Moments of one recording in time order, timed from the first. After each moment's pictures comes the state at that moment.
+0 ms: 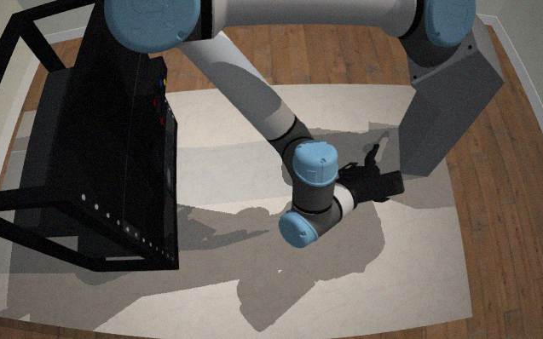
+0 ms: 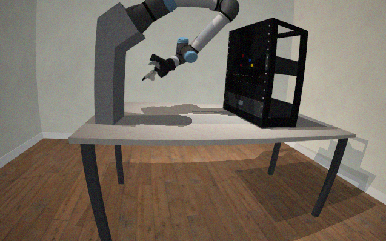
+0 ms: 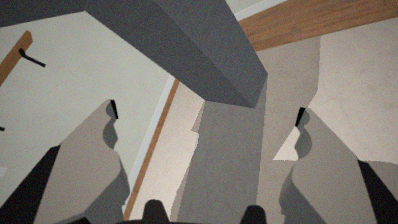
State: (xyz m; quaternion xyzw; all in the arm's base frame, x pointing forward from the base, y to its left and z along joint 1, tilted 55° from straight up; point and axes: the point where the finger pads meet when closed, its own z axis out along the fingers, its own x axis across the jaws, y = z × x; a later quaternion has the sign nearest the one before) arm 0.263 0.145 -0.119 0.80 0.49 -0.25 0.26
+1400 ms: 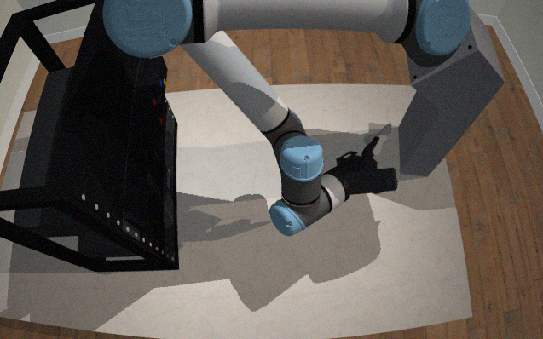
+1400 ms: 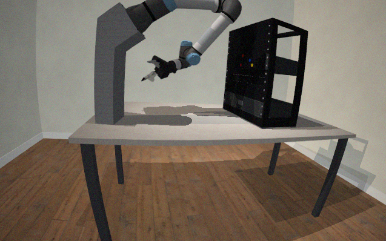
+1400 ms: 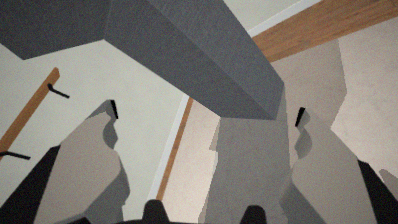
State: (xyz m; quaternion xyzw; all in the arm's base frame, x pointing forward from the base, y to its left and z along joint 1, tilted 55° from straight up) arm 0.254 0.125 -0.117 0.83 0.42 -0.28 0.23
